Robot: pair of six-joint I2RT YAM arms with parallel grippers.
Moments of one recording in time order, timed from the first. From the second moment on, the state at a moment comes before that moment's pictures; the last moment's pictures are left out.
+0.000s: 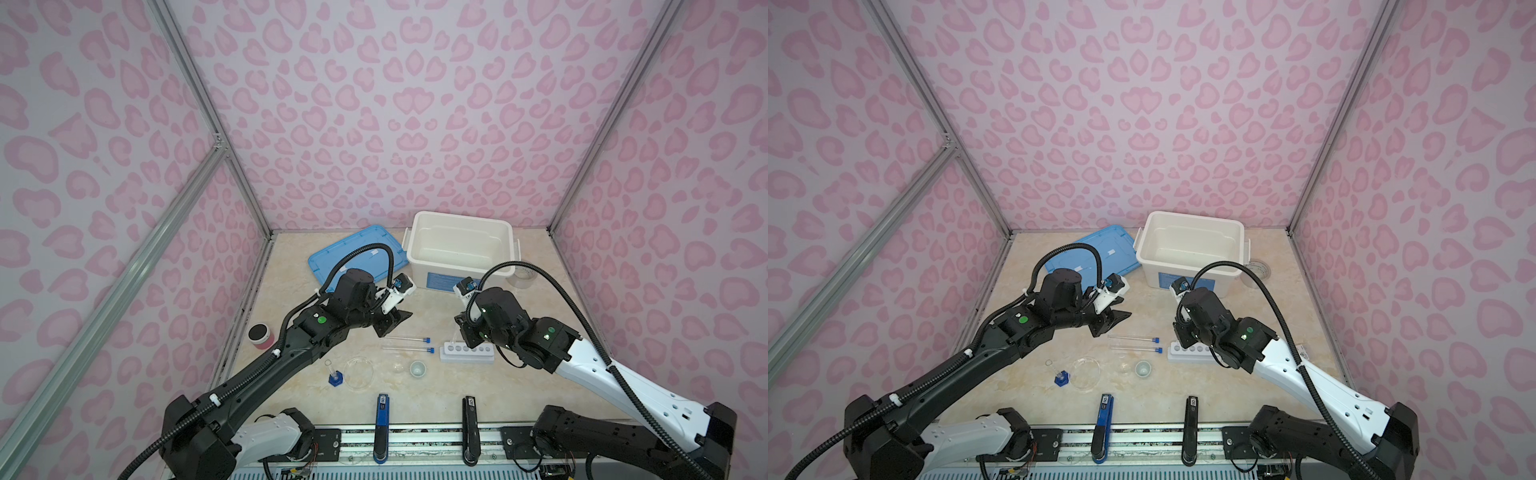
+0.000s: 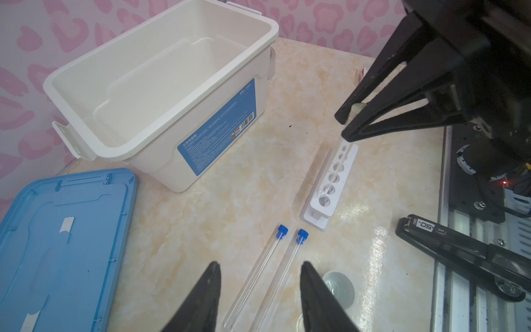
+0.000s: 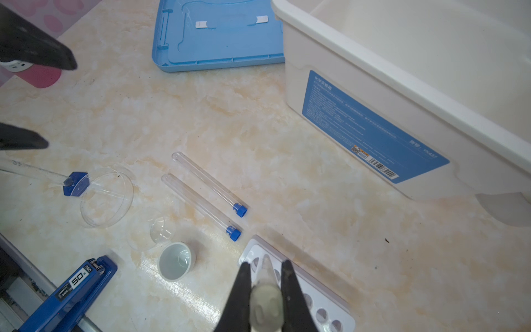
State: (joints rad) left arm -0.67 1.18 1.00 -0.41 0.31 0.28; right arm 0.80 1.06 0.96 -0.67 0.17 0.22
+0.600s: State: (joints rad) left arm -0.67 1.18 1.00 -0.41 0.31 0.28; right arm 0.81 1.08 0.94 -0.66 0.16 0.23
